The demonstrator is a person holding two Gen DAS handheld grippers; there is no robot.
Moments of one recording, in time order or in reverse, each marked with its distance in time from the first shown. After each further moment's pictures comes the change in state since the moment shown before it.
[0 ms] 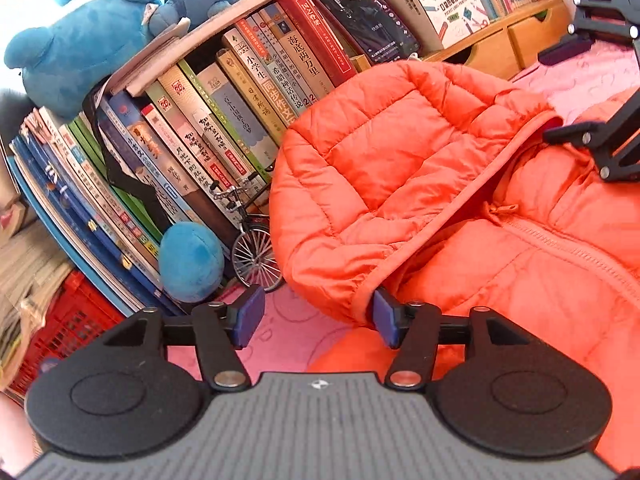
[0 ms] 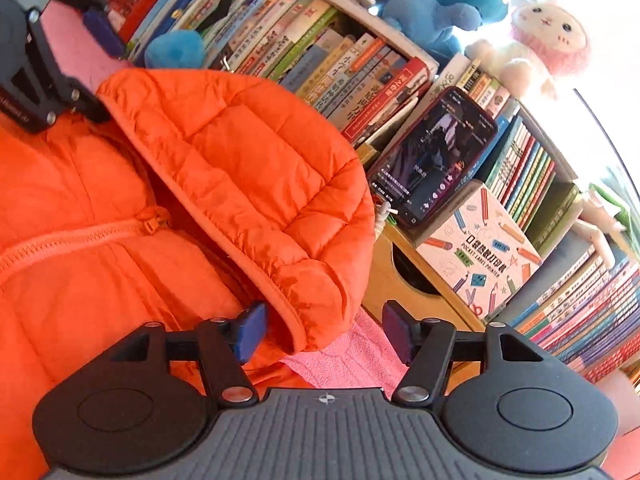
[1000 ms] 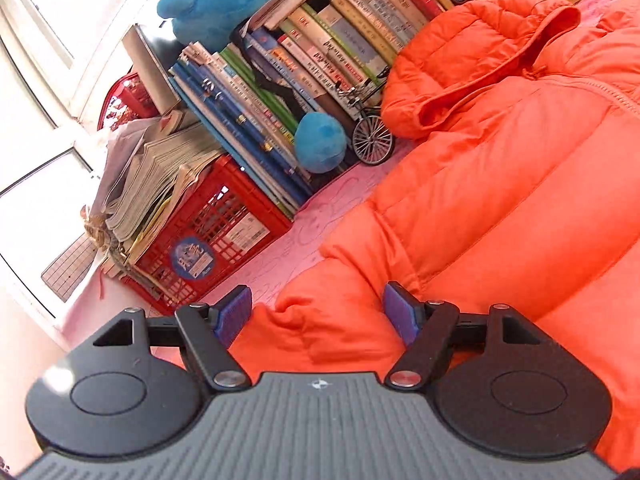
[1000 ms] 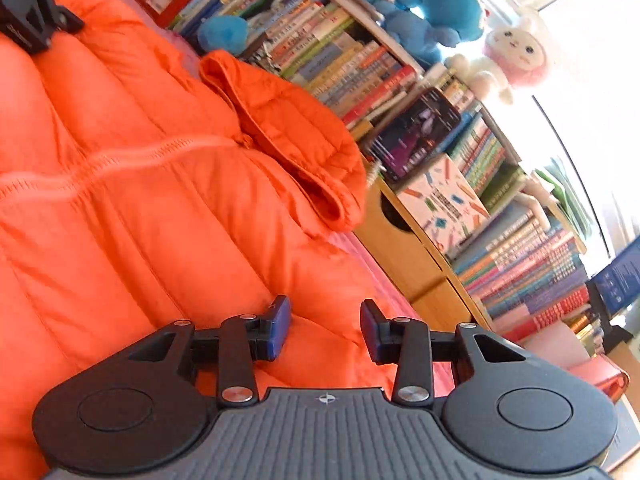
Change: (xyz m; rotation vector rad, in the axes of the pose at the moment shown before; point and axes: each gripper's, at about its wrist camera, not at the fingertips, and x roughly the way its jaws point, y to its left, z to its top) left arm -0.058 -0.034 -0.099 -0.026 0.127 0.480; right arm -0.093 0.043 -0.083 -0.108 0.065 -0.202
